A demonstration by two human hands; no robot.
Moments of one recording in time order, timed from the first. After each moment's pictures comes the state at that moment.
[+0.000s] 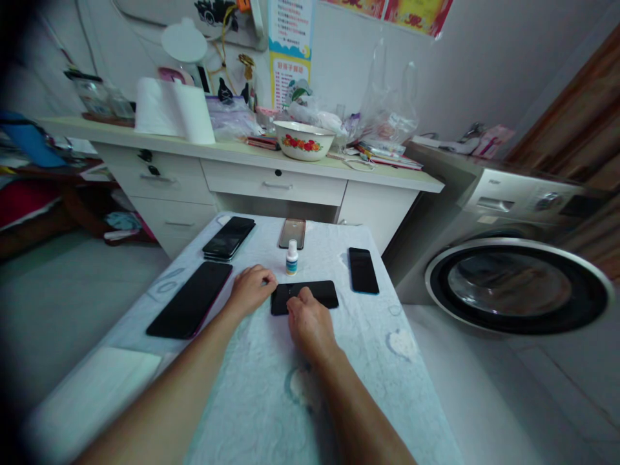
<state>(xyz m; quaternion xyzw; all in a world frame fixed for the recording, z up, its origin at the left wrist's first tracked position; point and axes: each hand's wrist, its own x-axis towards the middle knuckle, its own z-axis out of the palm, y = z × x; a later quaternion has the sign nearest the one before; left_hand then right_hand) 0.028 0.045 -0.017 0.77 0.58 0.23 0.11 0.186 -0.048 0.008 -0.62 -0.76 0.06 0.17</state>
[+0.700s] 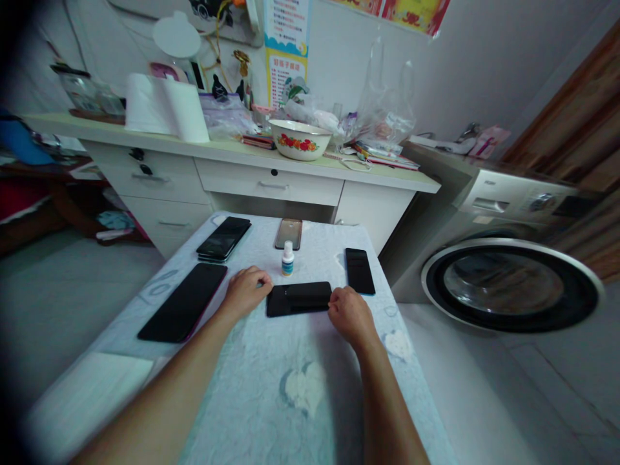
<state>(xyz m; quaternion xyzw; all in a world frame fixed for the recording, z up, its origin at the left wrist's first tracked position) 0.028 0.043 -0.012 0.77 0.58 0.23 0.13 0.272 -0.037 0.016 -0.71 -0.68 0.12 0.15</state>
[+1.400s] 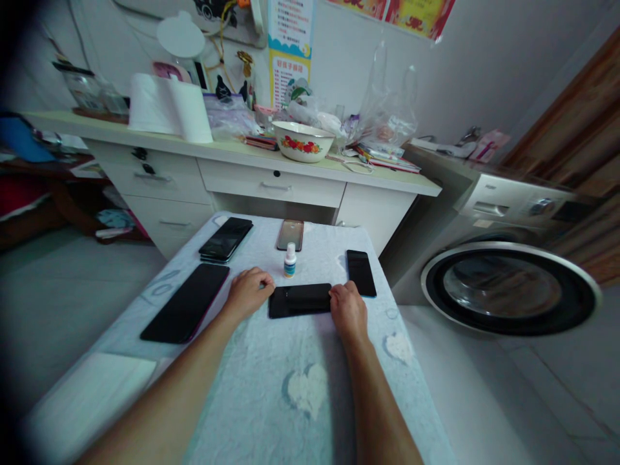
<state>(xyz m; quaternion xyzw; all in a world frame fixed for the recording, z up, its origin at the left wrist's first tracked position) 0.028 0.044 -0.013 0.77 0.59 0.23 0.12 0.264 -0.029 -0.001 -0.73 -0.64 0.04 0.22</state>
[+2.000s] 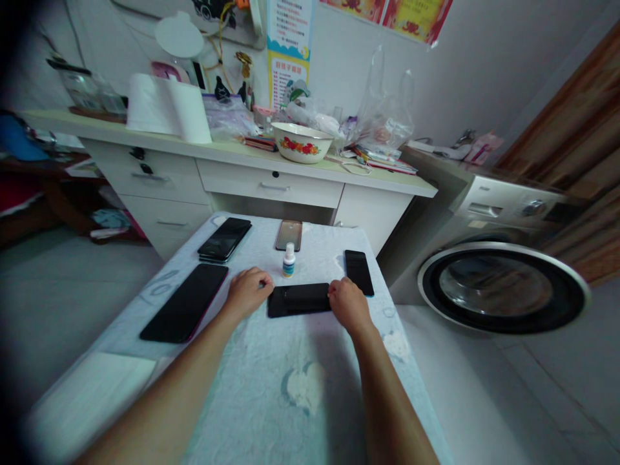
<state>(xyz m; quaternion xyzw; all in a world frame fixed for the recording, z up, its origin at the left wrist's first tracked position) 0.029 0.044 -0.012 0.77 0.59 0.22 0.12 0.269 -0.015 0.027 -0.72 -0.68 0.07 0.10</state>
